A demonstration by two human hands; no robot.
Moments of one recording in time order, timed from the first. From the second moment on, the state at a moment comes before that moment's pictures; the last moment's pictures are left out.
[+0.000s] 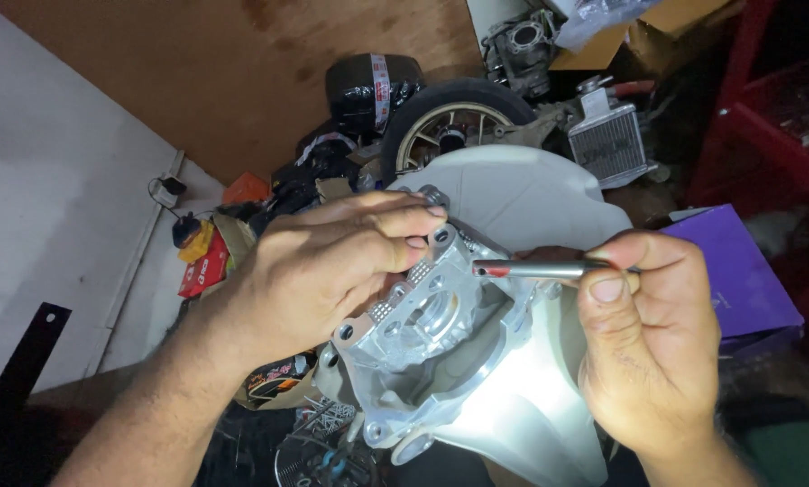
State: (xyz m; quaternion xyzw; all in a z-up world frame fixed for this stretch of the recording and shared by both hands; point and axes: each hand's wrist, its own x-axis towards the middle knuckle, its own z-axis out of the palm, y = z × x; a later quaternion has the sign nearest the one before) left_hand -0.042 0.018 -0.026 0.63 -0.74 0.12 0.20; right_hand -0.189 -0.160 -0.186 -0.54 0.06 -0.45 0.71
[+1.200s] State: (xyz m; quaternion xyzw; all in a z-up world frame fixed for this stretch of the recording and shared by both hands) left_hand -0.029 0.018 -0.009 0.72 -0.68 0.02 0.11; right_hand -0.193 -0.148 -0.176 -0.59 0.05 -0.46 0.66
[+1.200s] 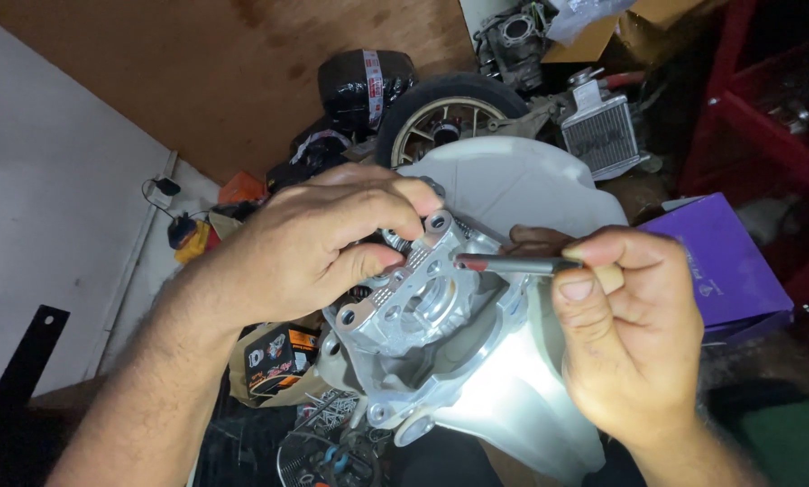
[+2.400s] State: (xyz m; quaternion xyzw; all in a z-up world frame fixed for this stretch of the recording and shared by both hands) left_hand -0.012 0.022 -0.023 0.63 -0.75 0.00 0.20; right_hand -0.233 -0.156 -0.092 -0.85 -0.09 -0.41 -0.32
